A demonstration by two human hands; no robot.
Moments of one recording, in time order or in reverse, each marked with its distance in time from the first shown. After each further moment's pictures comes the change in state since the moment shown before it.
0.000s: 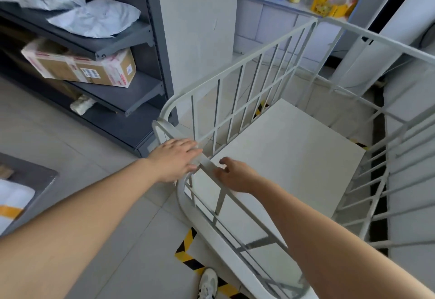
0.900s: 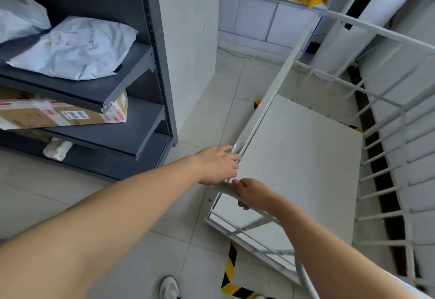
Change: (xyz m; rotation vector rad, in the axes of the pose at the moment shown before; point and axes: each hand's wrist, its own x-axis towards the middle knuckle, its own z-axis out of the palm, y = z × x) left_hand 0.127 -0.216 -0.045 0.460 0.101 0.801; right_hand 0.189 -0.161 0.003 0.387 0.003 0.365
